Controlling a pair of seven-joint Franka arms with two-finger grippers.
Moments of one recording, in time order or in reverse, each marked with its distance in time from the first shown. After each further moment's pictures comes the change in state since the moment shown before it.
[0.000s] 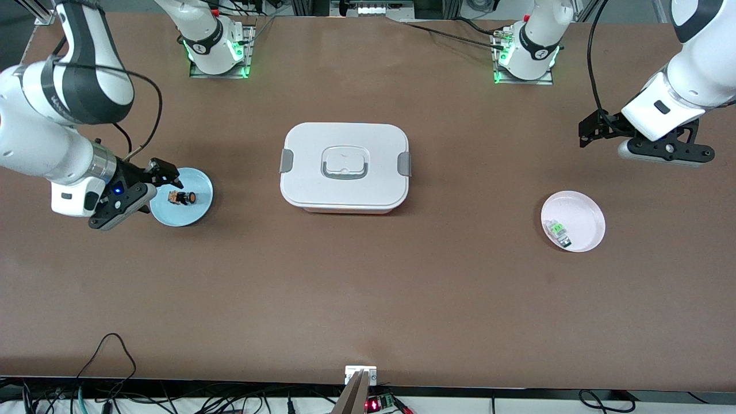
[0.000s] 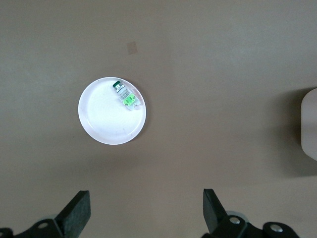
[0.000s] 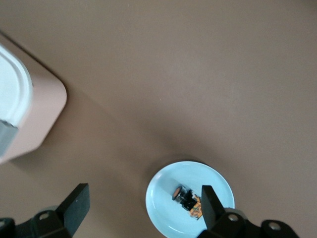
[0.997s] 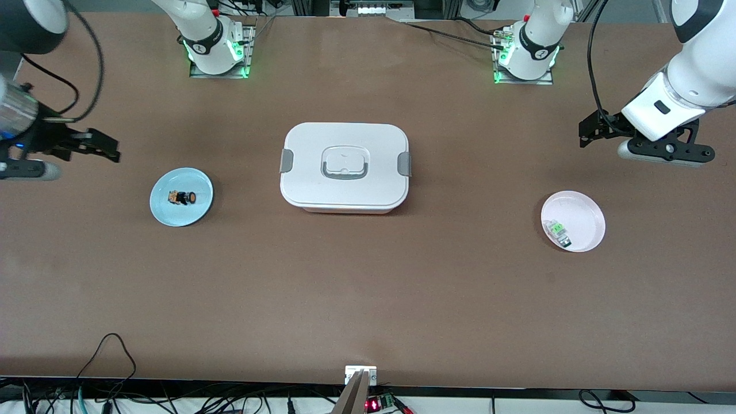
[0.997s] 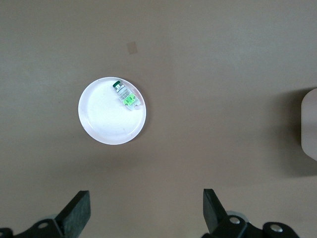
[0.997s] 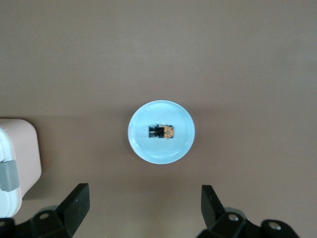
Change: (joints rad) left arm 0.000 0.000 0.000 0.000 0.000 0.000 0.000; right arm 0.204 -0.118 -0.326 0.188 -0.129 -0.342 0.513
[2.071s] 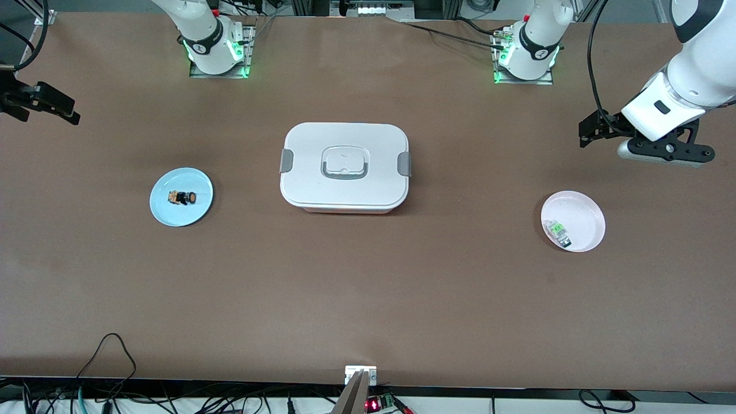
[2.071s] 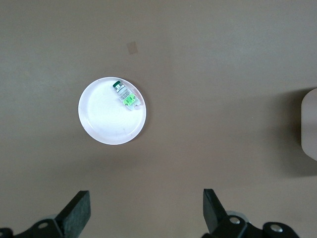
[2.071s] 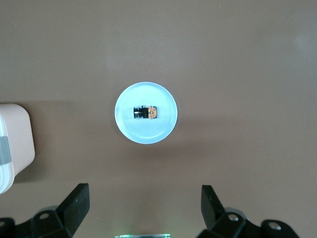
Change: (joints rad) left arm 0.000 0.000 0.000 0.000 0.000 0.000 0.000; right arm 0.019 -0.189 -0.081 -0.128 0.000 -0.048 -0.045
